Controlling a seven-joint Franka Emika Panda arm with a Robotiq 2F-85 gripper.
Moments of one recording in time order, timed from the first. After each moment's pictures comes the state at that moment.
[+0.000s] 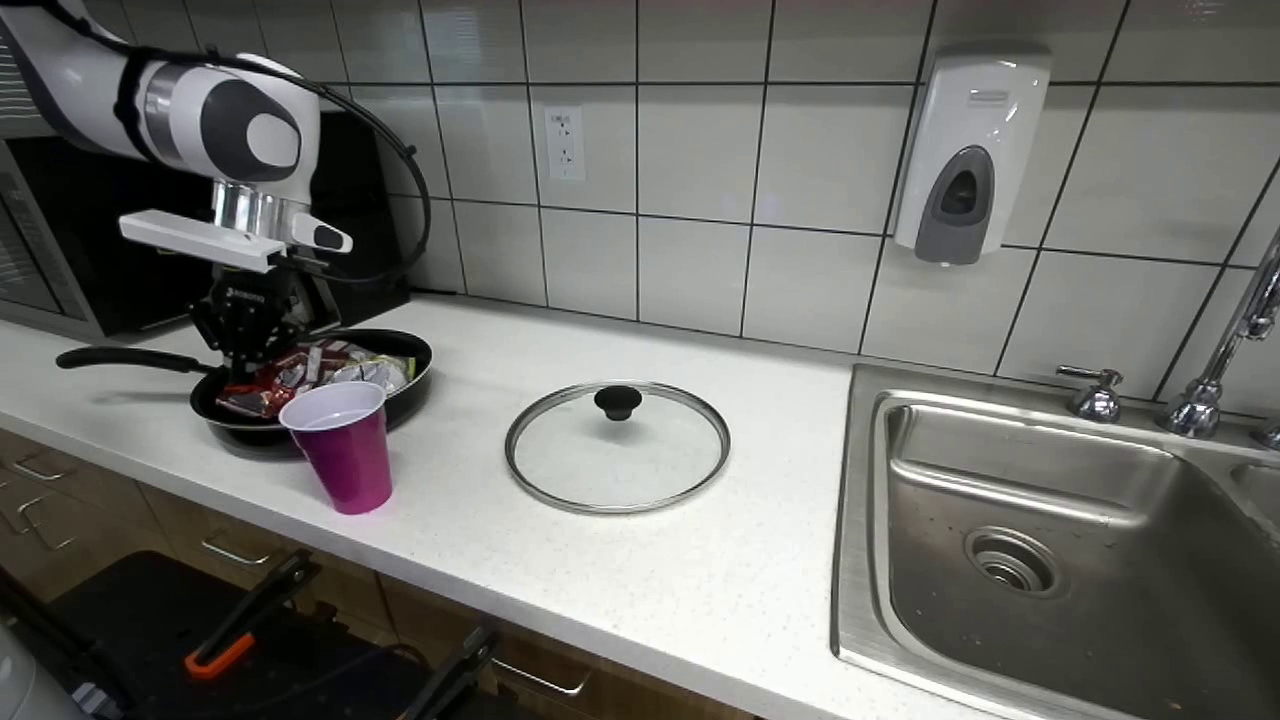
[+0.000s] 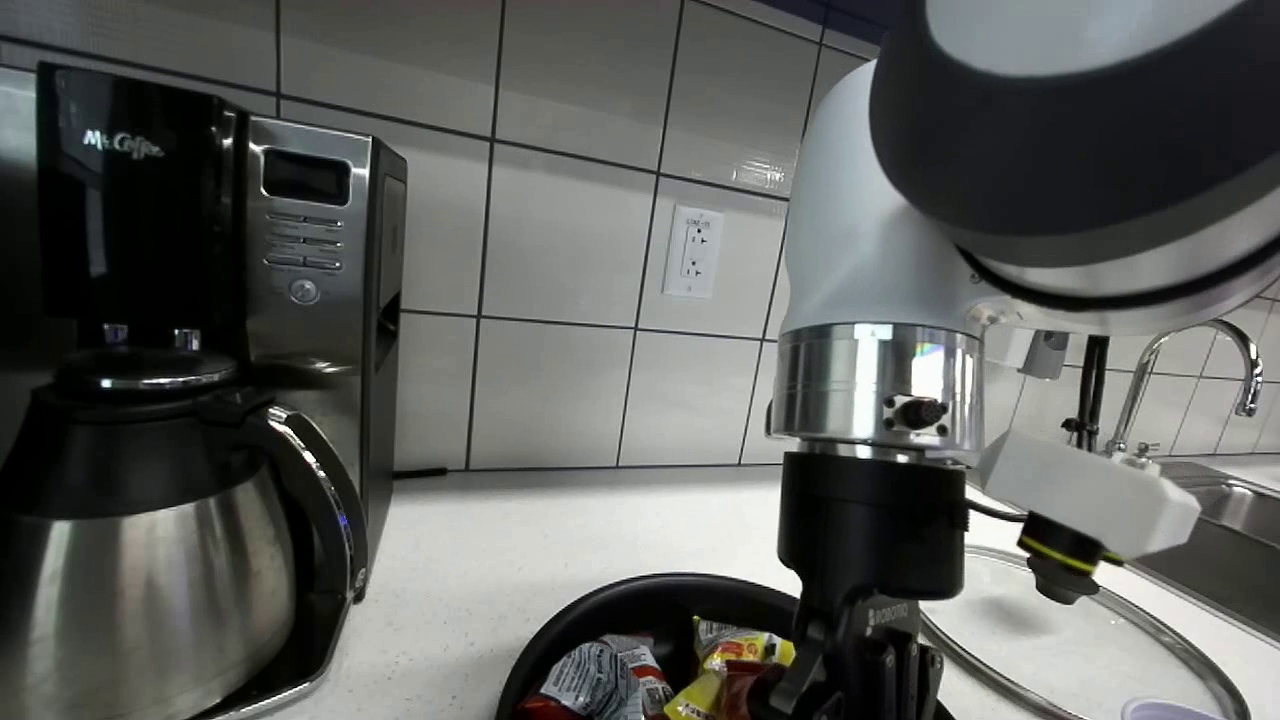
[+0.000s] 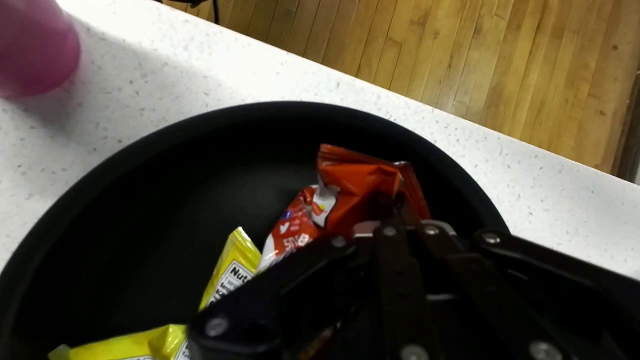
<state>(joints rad) 0.30 0.28 0.29 -2.28 0.29 2.30 -0.03</state>
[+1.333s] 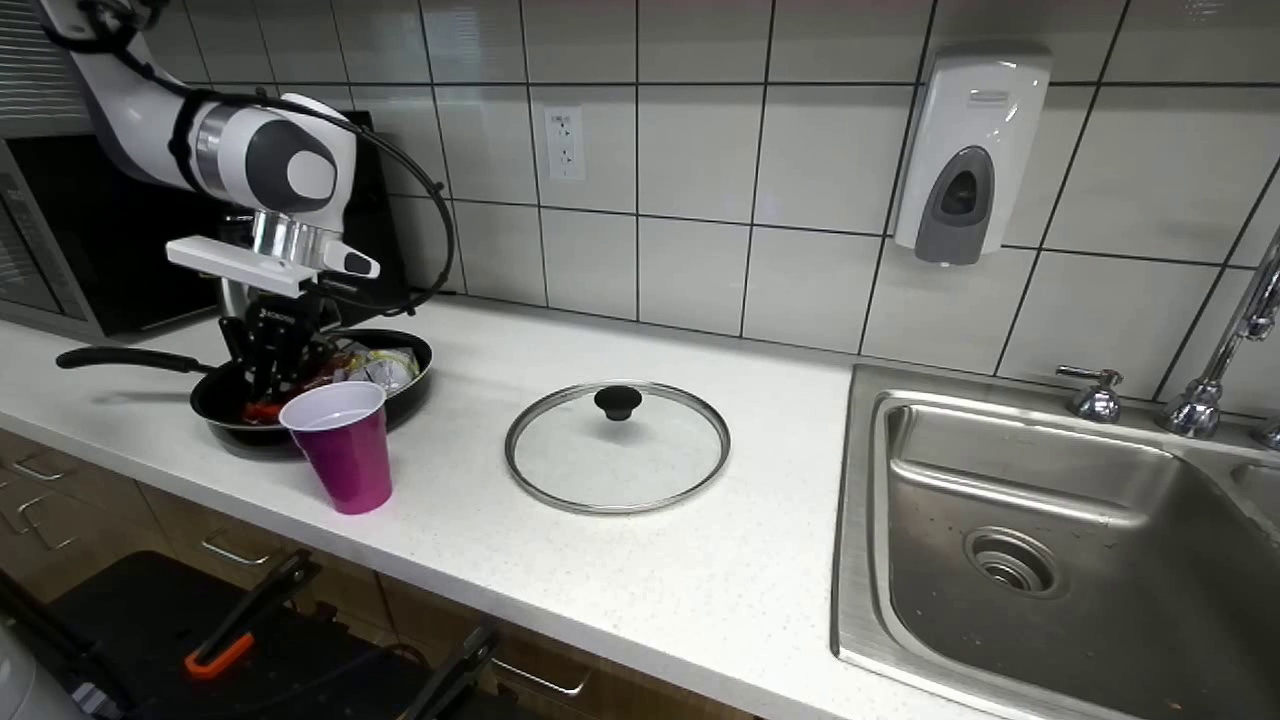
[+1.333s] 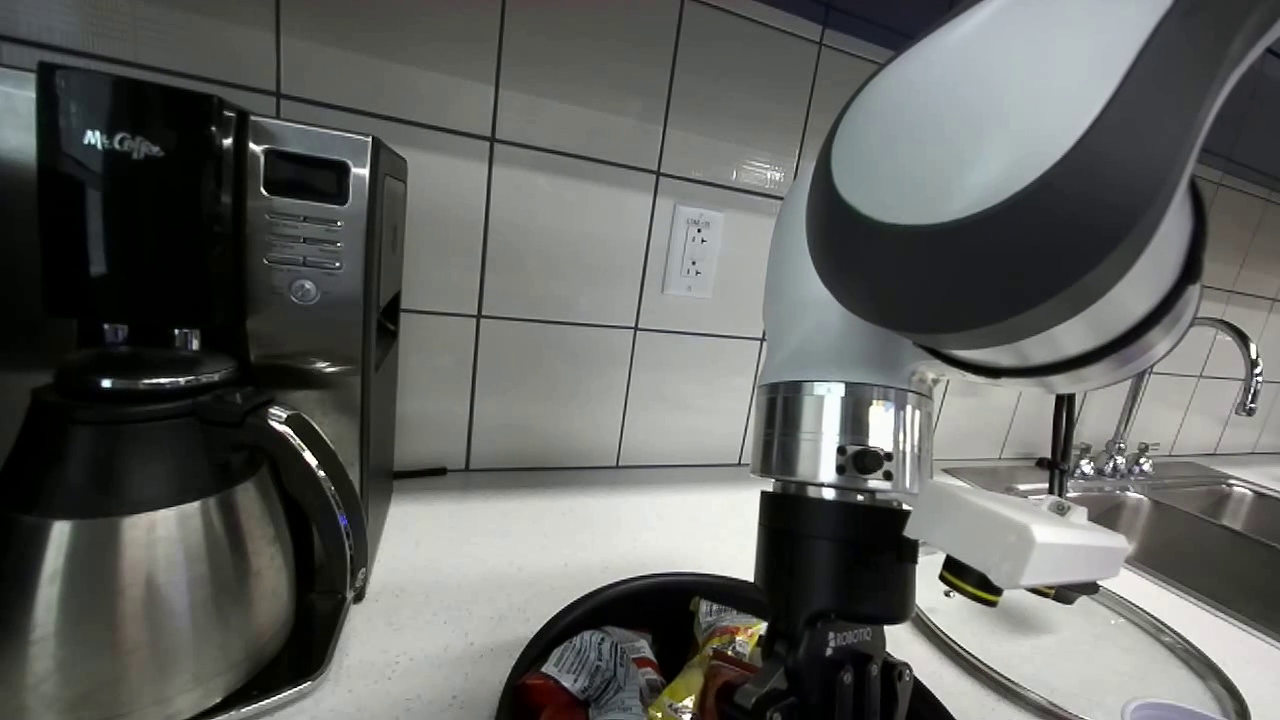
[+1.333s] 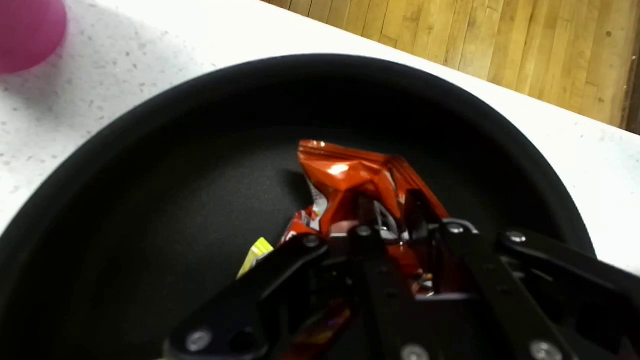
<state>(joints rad) 0.27 0.39 0.28 -2.22 0.29 2.31 -0.03</state>
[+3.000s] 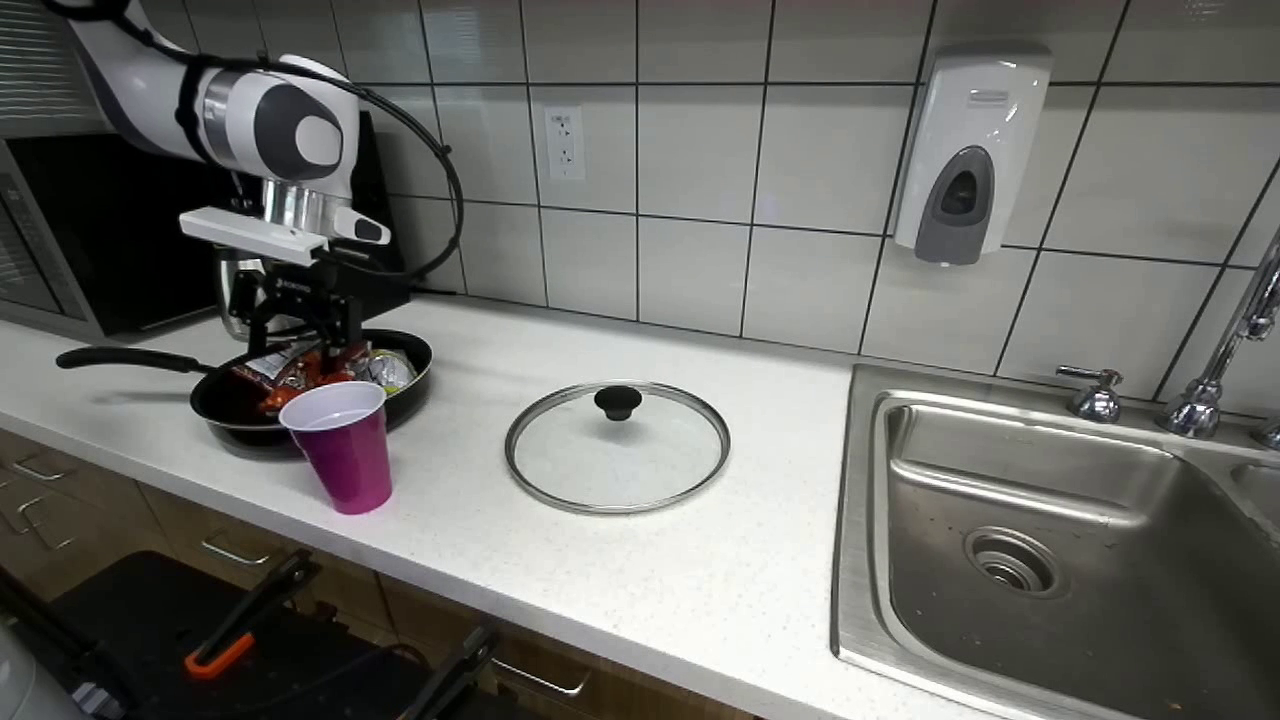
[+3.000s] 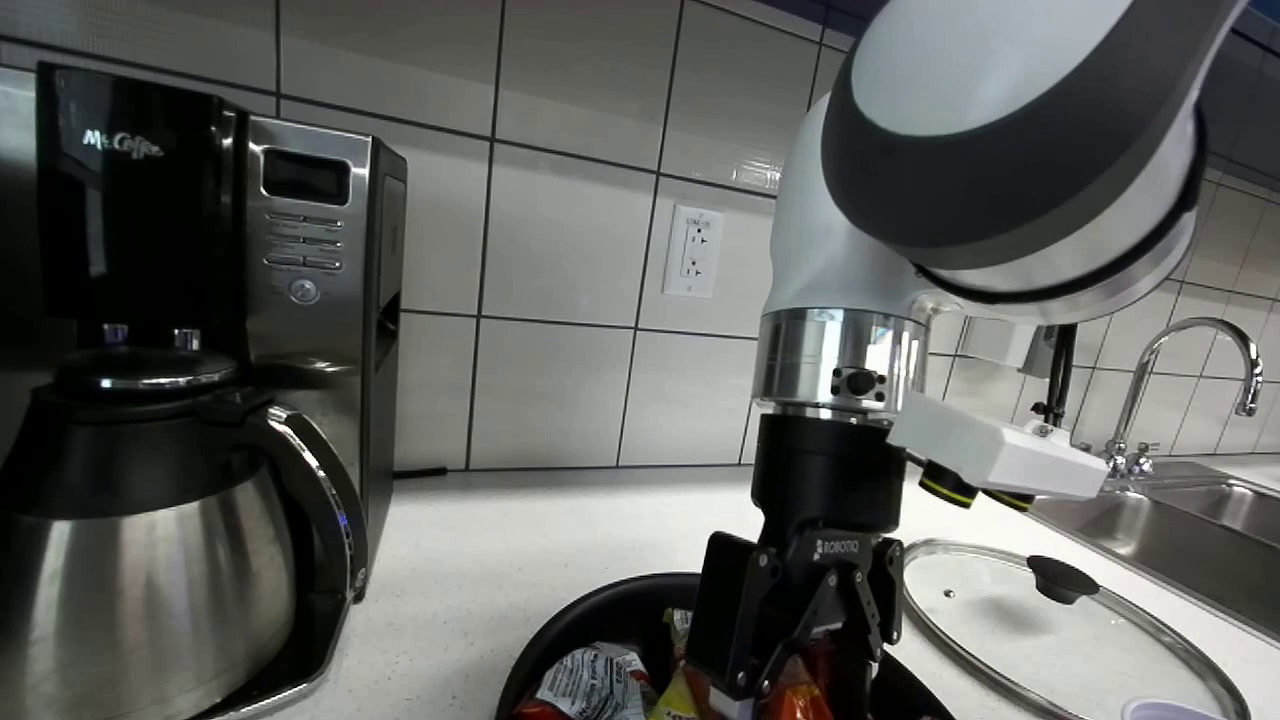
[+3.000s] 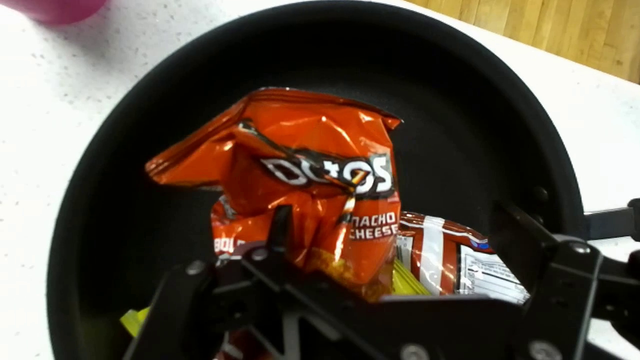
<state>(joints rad) 0.26 0.34 0.26 -2.19 0.24 2.31 0.02</state>
